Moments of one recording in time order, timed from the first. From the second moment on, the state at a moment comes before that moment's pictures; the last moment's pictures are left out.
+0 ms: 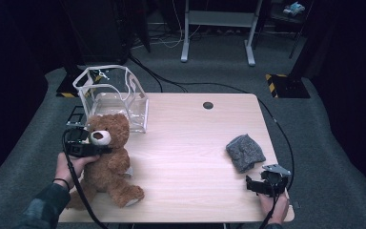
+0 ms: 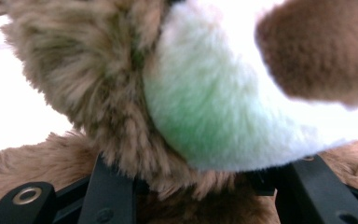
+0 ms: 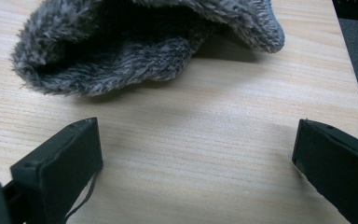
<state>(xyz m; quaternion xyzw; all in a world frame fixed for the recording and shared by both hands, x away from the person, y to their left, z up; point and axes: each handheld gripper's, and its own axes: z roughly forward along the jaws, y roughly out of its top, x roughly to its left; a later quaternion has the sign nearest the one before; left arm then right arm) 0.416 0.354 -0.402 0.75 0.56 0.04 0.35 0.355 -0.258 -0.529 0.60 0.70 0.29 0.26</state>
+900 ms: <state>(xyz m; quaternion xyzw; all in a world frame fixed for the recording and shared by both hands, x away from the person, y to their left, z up) 0.459 0.342 -0.452 0.76 0.59 0.01 0.28 0.355 -0.258 -0.529 0.60 0.70 0.29 0.26</state>
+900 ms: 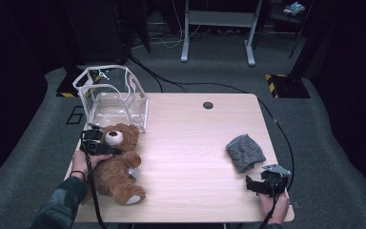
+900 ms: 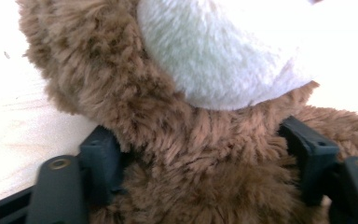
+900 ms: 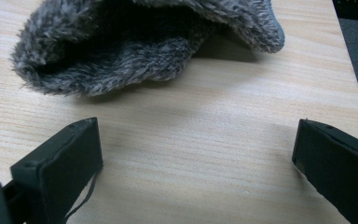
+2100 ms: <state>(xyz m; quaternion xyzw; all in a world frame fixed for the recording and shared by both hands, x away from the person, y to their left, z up) 0.505 0.295 -0.352 0.74 0.55 0.16 0.34 0.355 -0.258 -0.529 0.59 0.70 0.29 0.26</state>
